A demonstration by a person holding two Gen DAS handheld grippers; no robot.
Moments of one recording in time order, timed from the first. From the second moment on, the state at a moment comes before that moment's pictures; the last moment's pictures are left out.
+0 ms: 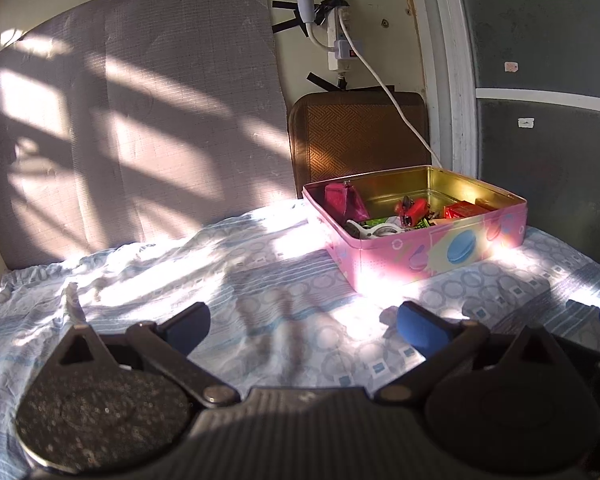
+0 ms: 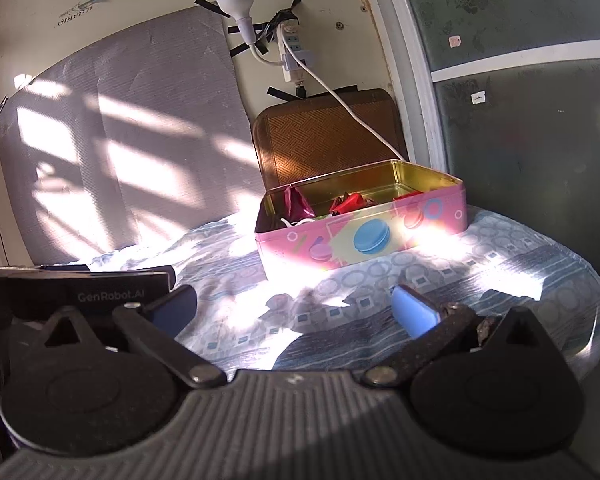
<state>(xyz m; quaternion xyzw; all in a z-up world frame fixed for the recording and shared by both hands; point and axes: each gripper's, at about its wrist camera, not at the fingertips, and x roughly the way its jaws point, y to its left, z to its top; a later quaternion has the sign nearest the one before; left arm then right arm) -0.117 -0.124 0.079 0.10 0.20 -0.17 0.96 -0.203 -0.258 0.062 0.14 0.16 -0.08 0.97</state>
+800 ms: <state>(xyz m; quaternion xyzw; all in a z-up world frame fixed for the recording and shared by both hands) -0.068 -0.122 0.051 0.08 0.28 -0.13 0.95 -0.162 -0.275 0.033 0.15 0.15 -0.12 0.97</state>
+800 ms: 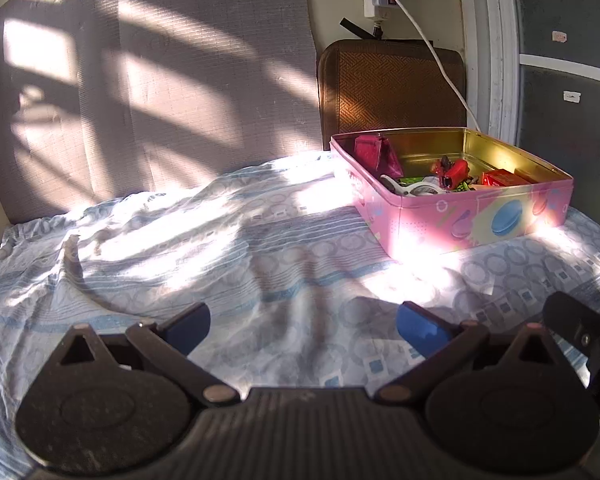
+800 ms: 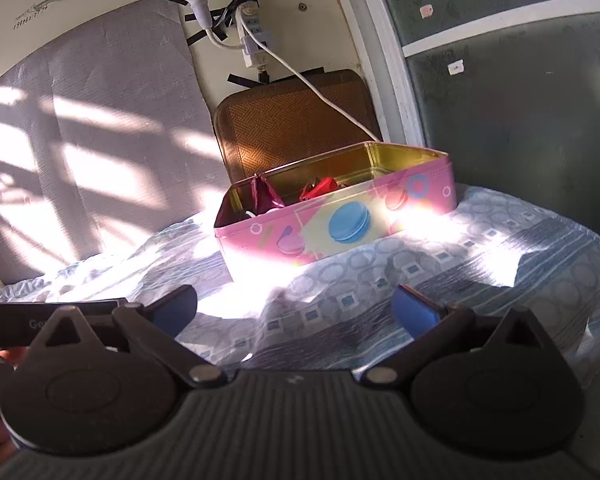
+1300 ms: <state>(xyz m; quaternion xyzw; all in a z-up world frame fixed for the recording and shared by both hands) -0.050 -0.138 0.031 0.09 0.32 -0.13 0.94 -0.148 -0.285 0.018 0.16 0.16 -0.13 0.97</state>
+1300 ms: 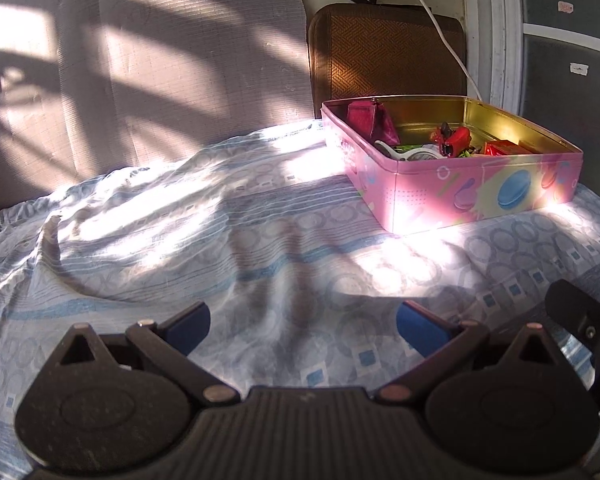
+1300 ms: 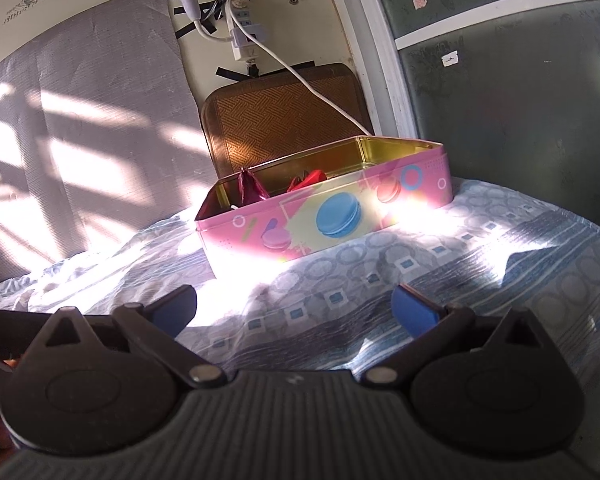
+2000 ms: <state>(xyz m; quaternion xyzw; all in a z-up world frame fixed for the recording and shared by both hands) -0.045 -0.142 0.032 0.10 0.31 -0.12 0.94 -0.147 -0.285 0.020 0.15 0.15 -0.14 0.97</state>
